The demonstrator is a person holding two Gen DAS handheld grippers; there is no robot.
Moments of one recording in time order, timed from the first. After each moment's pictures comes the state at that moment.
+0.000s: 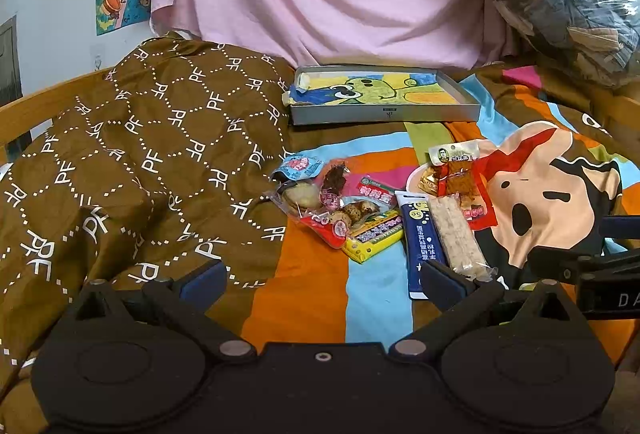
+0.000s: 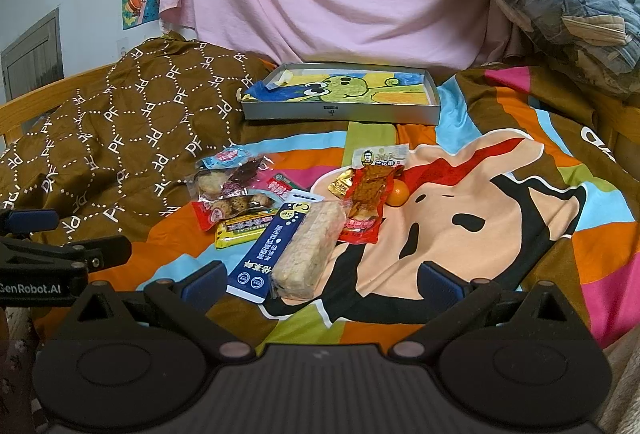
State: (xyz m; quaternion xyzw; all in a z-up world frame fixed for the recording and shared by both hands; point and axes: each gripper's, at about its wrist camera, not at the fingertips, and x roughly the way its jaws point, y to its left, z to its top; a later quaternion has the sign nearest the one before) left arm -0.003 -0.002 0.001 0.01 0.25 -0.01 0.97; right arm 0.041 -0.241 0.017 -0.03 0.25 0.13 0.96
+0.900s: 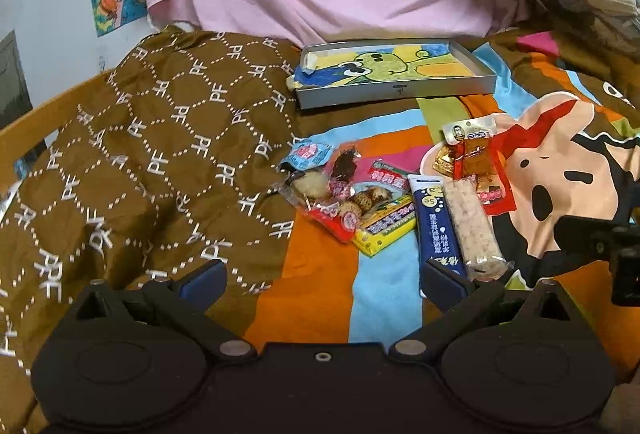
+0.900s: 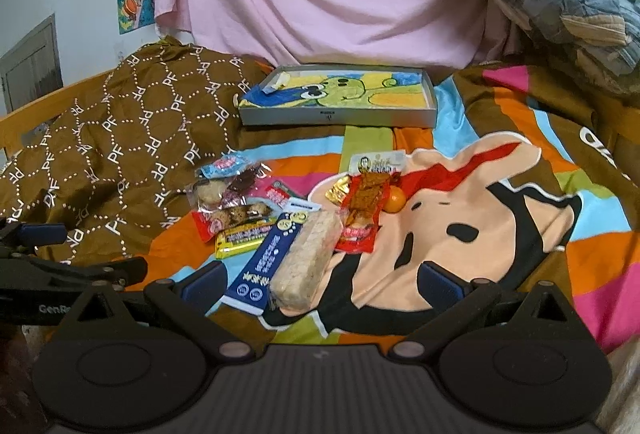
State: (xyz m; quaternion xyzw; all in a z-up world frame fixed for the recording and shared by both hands) left arm 0.022 -0.026 0.011 0.06 0.30 0.03 0.95; right arm 0.051 -0.249 0.038 -0.02 0.26 0.14 0.96
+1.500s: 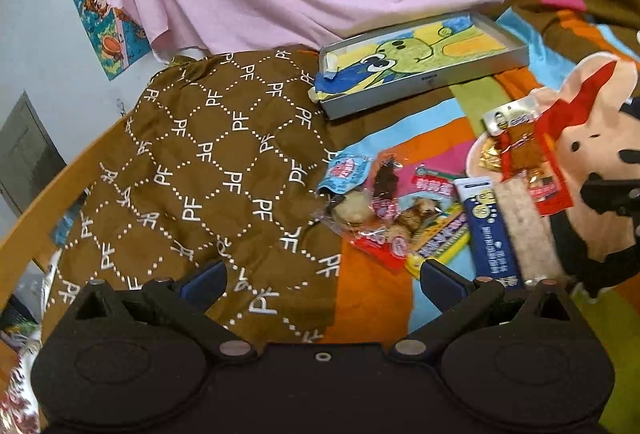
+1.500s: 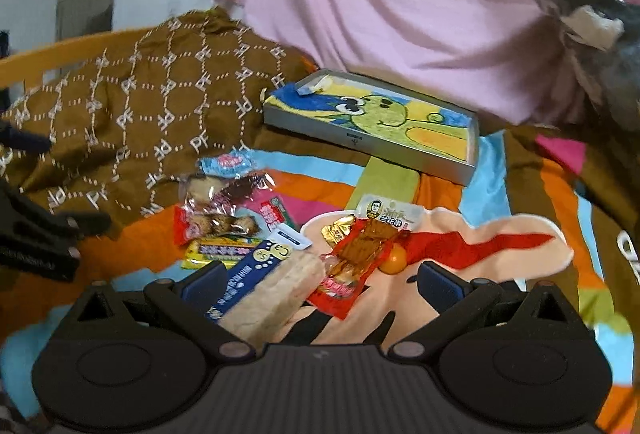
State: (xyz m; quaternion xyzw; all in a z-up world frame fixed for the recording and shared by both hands) left arm 0.071 -0.042 0.029 0.17 0.32 0.09 0.93; right arm 0.126 -0.249 0.044 -0.15 0.25 0.21 0.93
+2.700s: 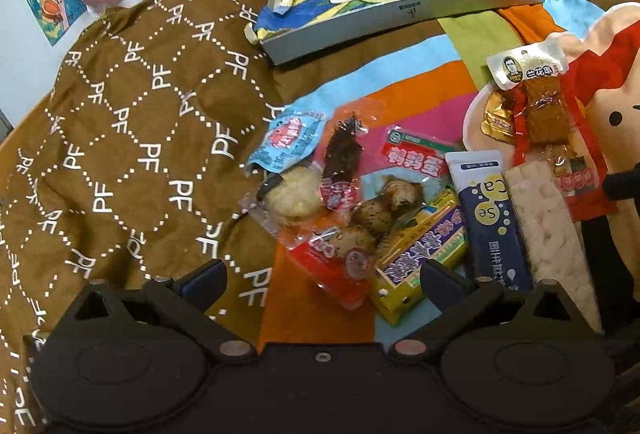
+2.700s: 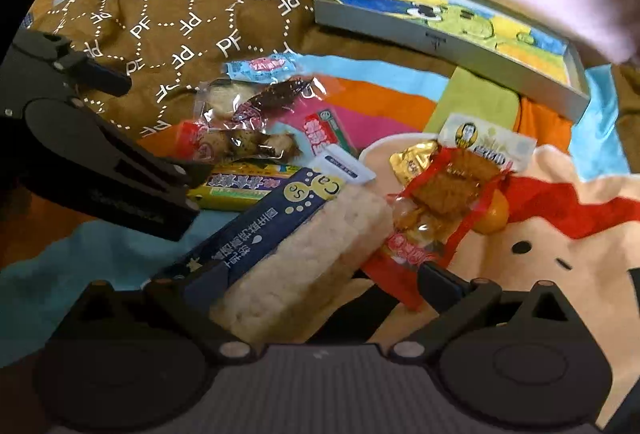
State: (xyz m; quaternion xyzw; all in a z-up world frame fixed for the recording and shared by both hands) left arm 0.175 -0.060 -0.028 0.15 0.41 0.07 0.90; right arm 0.197 -0.214 -0.031 -0.17 0.36 0.28 0.87
